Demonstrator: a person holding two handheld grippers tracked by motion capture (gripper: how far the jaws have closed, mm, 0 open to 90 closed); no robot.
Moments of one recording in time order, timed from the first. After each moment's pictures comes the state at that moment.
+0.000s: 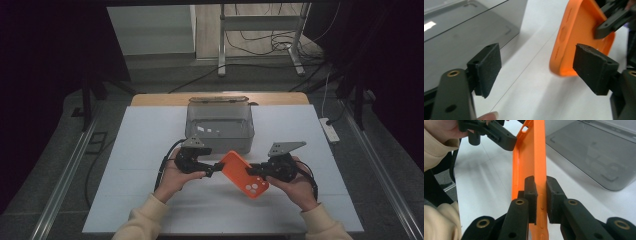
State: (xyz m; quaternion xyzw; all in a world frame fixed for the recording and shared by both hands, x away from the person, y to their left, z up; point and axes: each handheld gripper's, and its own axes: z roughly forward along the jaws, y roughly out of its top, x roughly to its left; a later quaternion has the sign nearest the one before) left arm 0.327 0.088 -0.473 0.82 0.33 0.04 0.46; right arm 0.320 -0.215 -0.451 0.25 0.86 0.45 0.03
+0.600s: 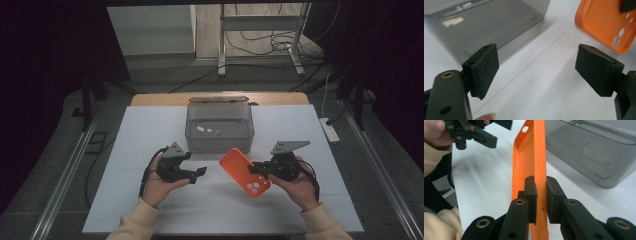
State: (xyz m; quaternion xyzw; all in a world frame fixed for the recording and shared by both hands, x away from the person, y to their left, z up) left arm 0.293 0.132 -0.482 0.81 0.38 0.11 0.43; right arm 0.318 -0.219 -0.445 0.28 0.85 0.45 0.03
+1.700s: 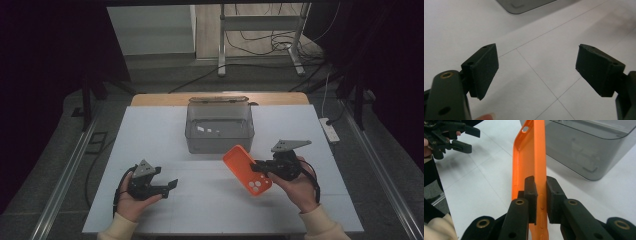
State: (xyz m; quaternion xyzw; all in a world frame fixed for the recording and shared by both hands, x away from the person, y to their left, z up) left arm 0.254 0.197 -0.516 0.78 0.45 0.14 0.41; right arm 0.315 -0.218 -0.439 0.33 0.84 0.43 0.05
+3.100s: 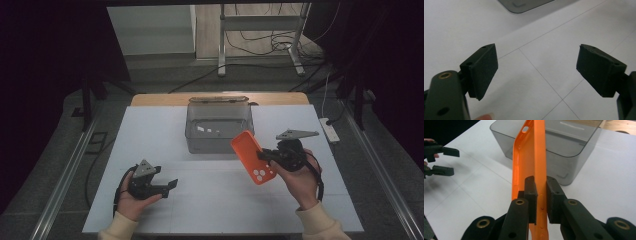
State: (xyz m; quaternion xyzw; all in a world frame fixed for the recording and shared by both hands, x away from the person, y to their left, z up) left arm 0.258 0.198 -0.521 0.79 0.44 0.14 0.41; right arm 0.318 -0.216 -0.405 0.41 0.81 0.41 0.11
